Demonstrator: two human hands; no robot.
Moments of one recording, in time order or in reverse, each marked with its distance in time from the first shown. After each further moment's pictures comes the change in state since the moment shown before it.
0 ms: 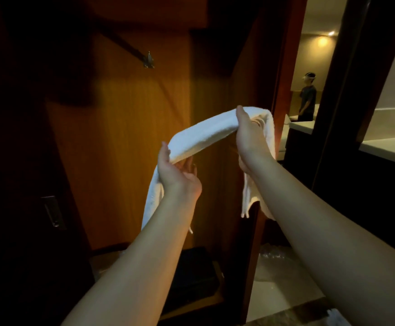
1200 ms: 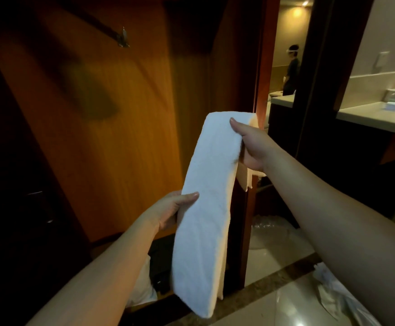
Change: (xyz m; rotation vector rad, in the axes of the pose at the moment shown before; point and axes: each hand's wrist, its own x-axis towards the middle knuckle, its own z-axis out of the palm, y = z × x) left_hand 0.038 0.009 -0.150 1.070 -0.587 -0.596; right_hand -0.031 0.043 -0.047 0.305 -0.257 0.261
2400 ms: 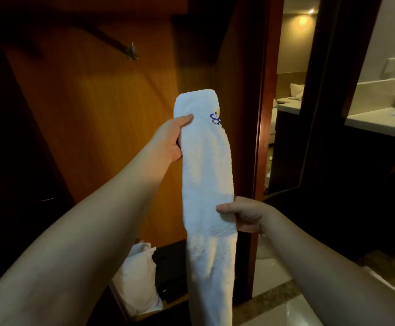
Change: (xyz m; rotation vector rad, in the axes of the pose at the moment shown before) left_hand 0.004 0.179 0.041 -0.215 0.424 0.265; right_hand -0.015 0.109 -0.033 -0.108 -0.574 0.364
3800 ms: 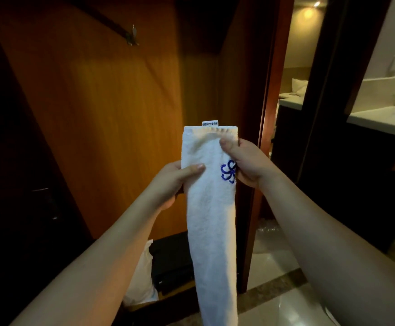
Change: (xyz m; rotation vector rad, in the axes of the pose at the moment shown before) left_hand -0.041 -0.093 -0.052 0.341 -0.275 0.128; right_hand 0.011 -0.083 0.023 -0.112 0.376 -0.455
